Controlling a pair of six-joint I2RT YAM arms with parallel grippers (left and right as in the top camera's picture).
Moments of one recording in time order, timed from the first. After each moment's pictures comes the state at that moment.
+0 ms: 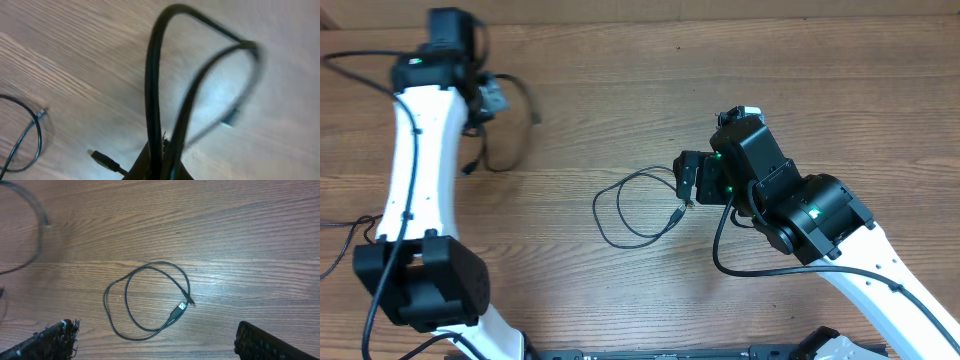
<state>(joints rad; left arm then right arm) 0.11 1.85 1.80 -1.13 -0.18 -0.44 0.63 1.28 1.31 -0.94 0.13 0.62</state>
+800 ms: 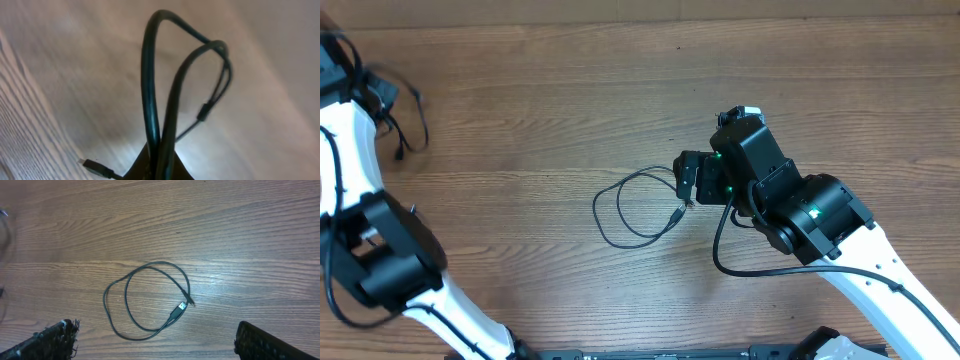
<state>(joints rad) 0.51 2.08 1.81 -0.66 -0.09 -0.57 0.63 1.28 1.31 -0.94 0.13 0.62</state>
